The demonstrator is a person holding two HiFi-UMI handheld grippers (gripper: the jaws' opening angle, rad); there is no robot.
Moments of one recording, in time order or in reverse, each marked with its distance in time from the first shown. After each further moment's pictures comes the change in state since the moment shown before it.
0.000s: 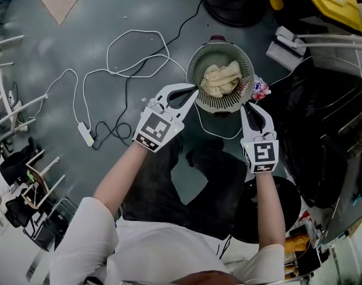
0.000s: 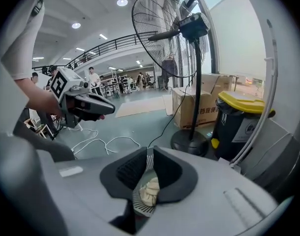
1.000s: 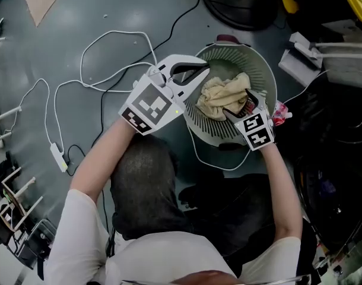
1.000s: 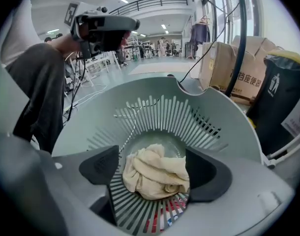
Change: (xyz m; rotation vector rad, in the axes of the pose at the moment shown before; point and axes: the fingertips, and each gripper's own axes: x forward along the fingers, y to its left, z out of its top) left arm 0.132 0.084 -0.109 0.236 -0.086 -0.105; right arm 0.229 -0.027 -0.232 -0.226 0.361 0.171
